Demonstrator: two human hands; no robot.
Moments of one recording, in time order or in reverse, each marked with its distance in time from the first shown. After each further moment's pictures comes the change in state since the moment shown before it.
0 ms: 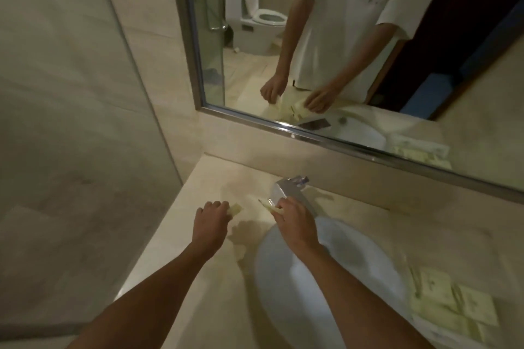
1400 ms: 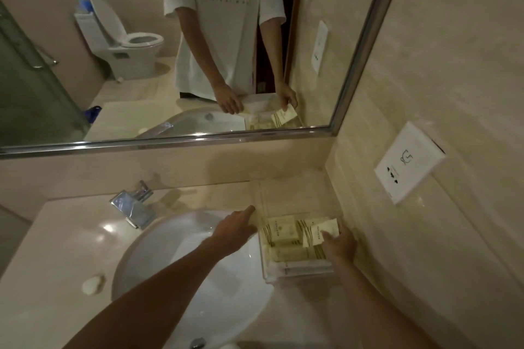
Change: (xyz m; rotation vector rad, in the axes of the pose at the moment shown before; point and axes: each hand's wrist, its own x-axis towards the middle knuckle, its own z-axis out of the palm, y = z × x) left_hand -0.060 0.402 0.091 -0.109 -0.414 0.545; right_hand -0.230 0.392 -0.146 0.541 0.503 1.081
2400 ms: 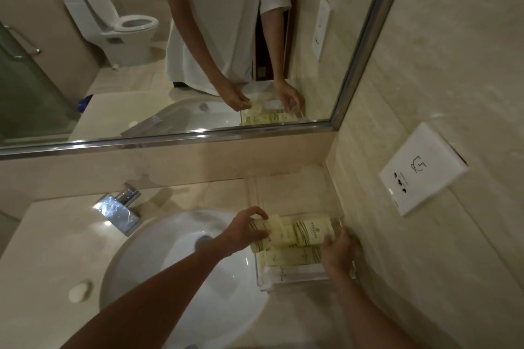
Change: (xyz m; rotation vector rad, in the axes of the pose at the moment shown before) left_hand 0.040 0.003 0.029 -0.815 -0.141 -0.132; right_hand 0.014 0.013 0.016 -0.125 0.095 -0.011
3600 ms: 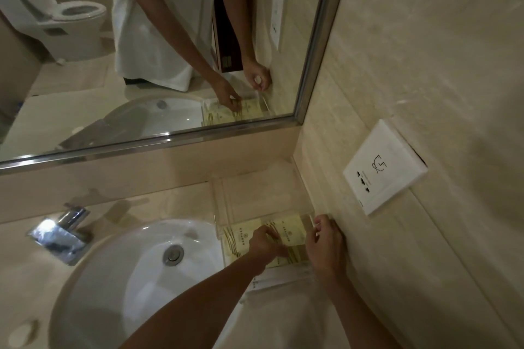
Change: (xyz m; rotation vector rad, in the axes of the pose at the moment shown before) left_hand 0.043 0.013 0.125 -0.221 0.111 -0.456; right_hand 0.008 -0.009 -0.052 -0.202 0.035 -0.339
